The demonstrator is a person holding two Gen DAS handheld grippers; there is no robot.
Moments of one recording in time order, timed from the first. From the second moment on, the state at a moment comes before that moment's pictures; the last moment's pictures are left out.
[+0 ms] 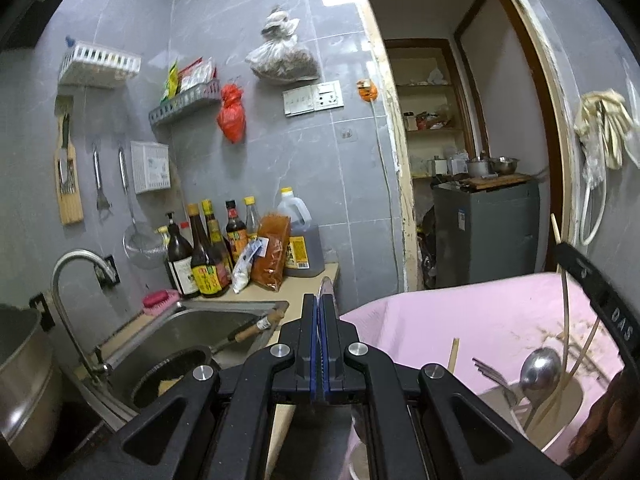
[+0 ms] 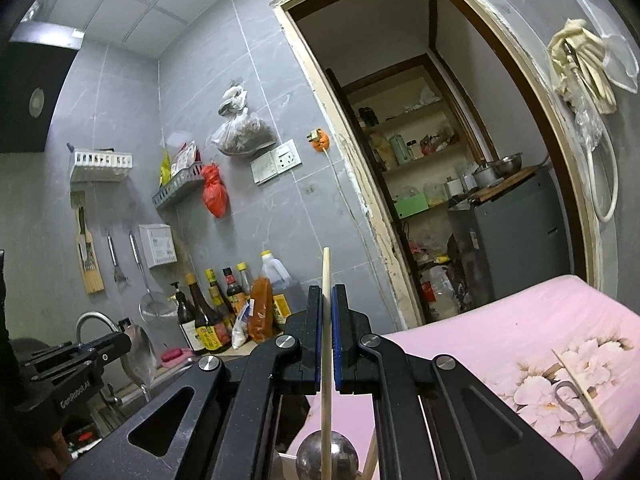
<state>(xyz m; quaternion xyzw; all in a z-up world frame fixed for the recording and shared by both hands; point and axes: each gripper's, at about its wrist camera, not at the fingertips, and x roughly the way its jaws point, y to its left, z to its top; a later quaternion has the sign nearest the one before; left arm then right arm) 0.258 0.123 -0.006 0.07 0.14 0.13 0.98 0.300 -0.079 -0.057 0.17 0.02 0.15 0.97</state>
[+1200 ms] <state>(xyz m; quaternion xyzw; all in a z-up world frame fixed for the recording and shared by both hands) 0.248 0.133 -0.014 -0.10 0.25 -0.03 0.96 0.250 -0.095 -0.028 0.13 0.13 0.16 0.97</state>
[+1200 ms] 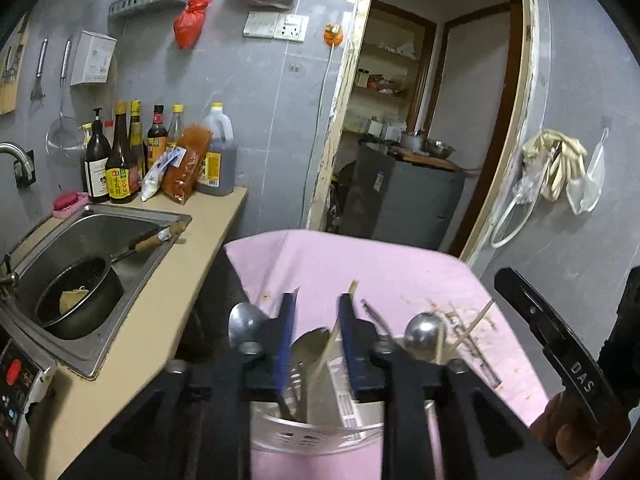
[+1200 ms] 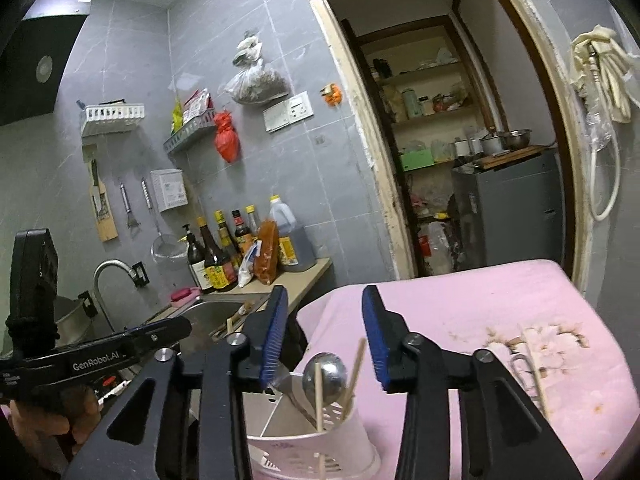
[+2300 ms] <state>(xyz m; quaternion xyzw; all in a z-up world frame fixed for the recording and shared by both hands) 0.249 -0.013 0.032 -0.07 0.16 -0.07 0.98 0.218 -0.260 0.038 0.07 0.10 0.01 0.99</state>
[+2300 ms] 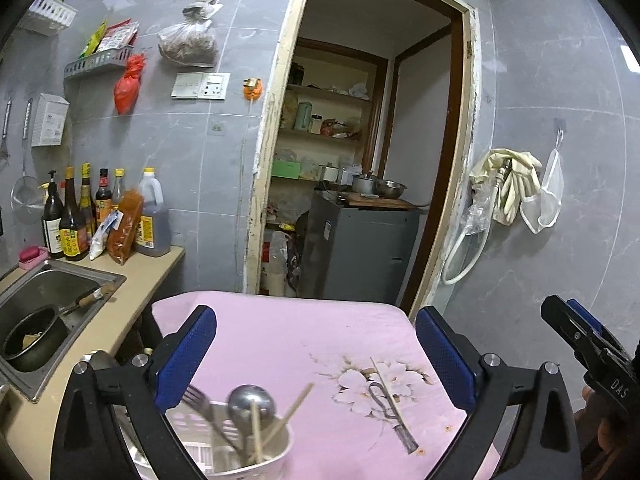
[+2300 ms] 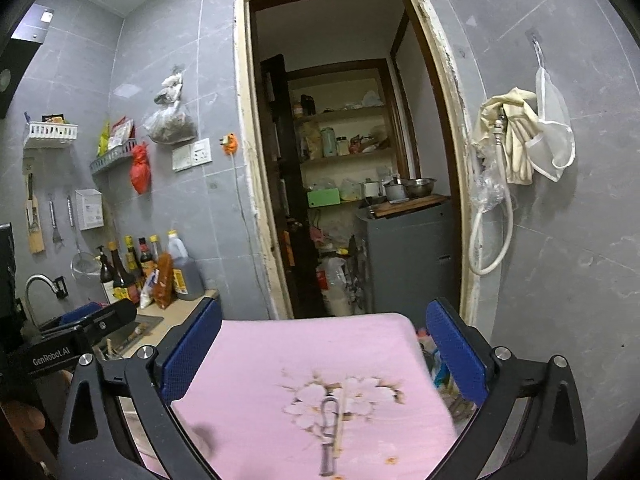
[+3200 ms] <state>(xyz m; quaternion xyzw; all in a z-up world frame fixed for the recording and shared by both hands) 0.336 -0.124 -0.033 0.01 0.25 -0.07 0.97 0.308 -0.359 -0.067 0.08 0.27 0.03 0.96</state>
